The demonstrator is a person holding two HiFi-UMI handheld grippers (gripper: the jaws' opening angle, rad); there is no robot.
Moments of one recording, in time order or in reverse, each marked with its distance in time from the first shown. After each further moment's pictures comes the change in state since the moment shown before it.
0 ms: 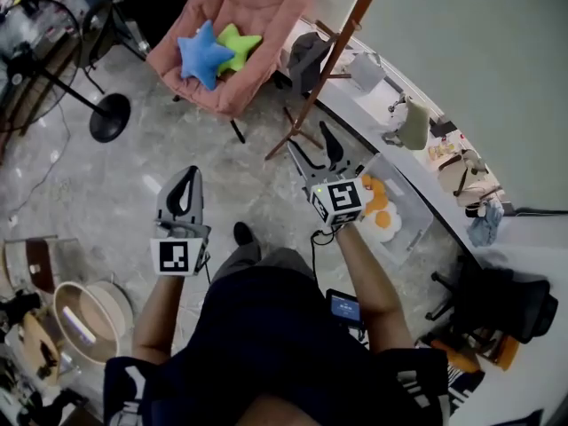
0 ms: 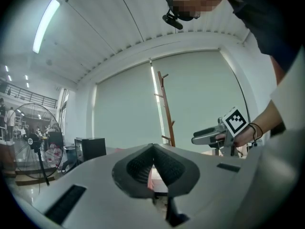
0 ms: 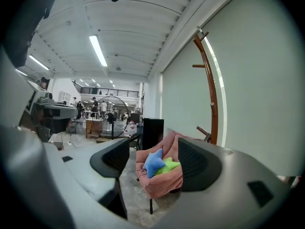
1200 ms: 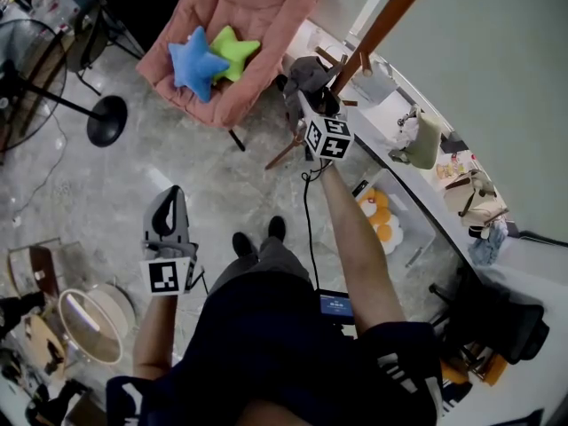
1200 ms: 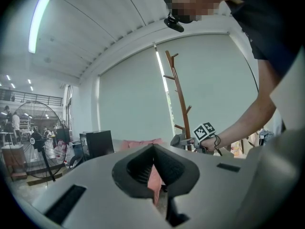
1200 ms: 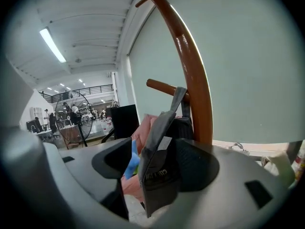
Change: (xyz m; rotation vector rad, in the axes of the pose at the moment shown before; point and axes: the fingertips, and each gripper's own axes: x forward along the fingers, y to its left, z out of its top) left arm 0.124 0.038 -0.037 0.011 0.130 0.090; right arm 0.227 -0.224 -0.121 0.279 0.170 -0.219
